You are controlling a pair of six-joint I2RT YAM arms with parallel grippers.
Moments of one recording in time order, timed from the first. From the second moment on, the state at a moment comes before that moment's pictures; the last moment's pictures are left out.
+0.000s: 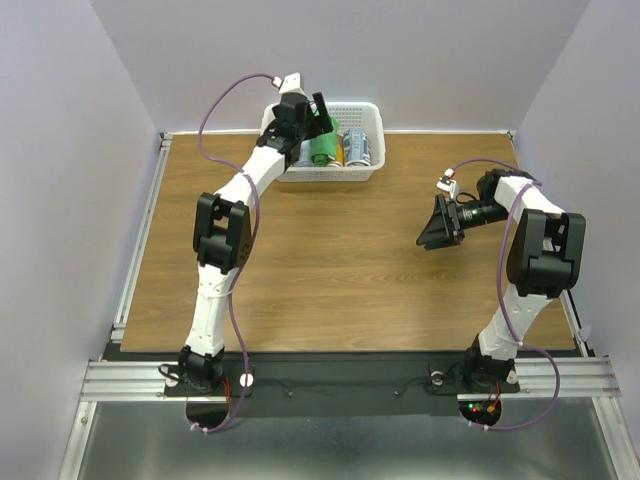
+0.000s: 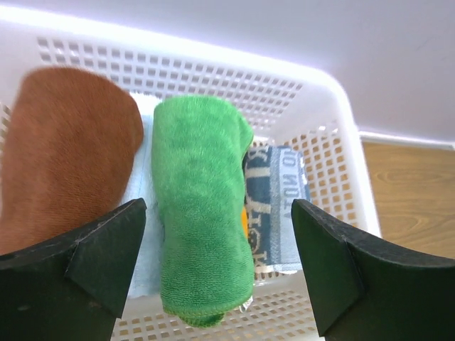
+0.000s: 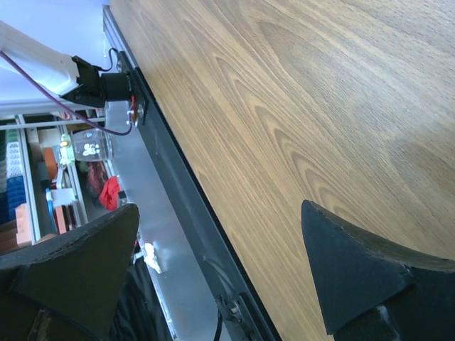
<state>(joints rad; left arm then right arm) -0.39 2.33 2.12 -0.11 -0.12 -0.50 -0.15 1.89 1.37 -1.27 -1.08 -0.58</state>
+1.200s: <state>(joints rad) -0.44 1.40 1.14 -0.45 0.03 0.10 -0.05 1.38 0.99 -0.74 -0.61 -0.20</state>
